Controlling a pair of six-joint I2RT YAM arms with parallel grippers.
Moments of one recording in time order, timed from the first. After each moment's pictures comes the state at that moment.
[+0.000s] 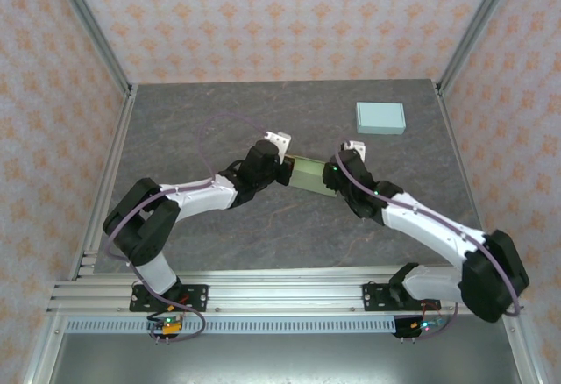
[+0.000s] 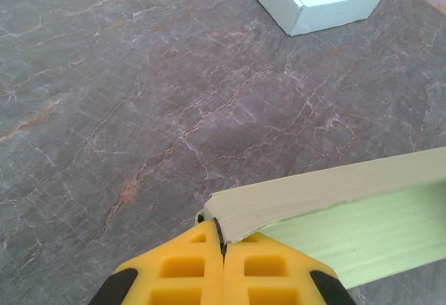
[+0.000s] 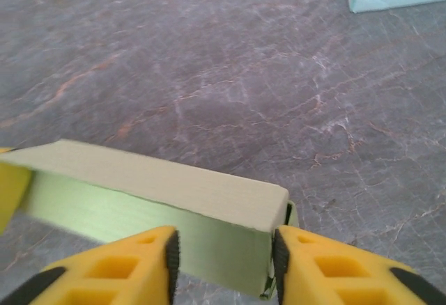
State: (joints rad) left arm -0.67 1.69 0.94 0.21 -0.07 -0.26; right arm 0.65 1.18 0.75 -0.28 0.34 0.57
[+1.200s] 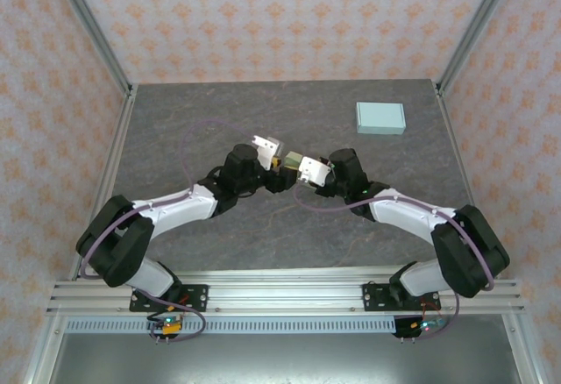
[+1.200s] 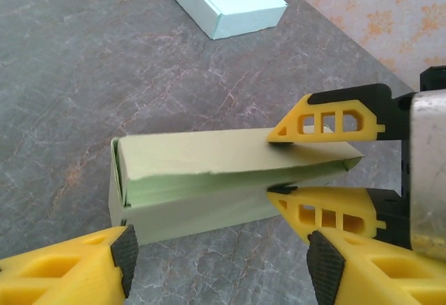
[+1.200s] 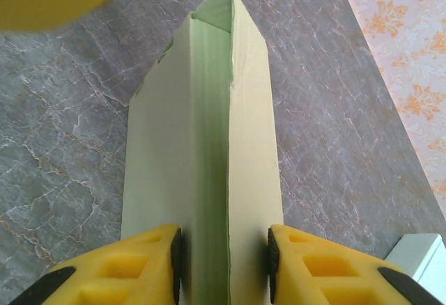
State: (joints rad) left arm -0.60 1.50 0.79 0.26 0.19 -0.31; right arm 0.59 1.39 0.67 0.10 0.02 -0.78
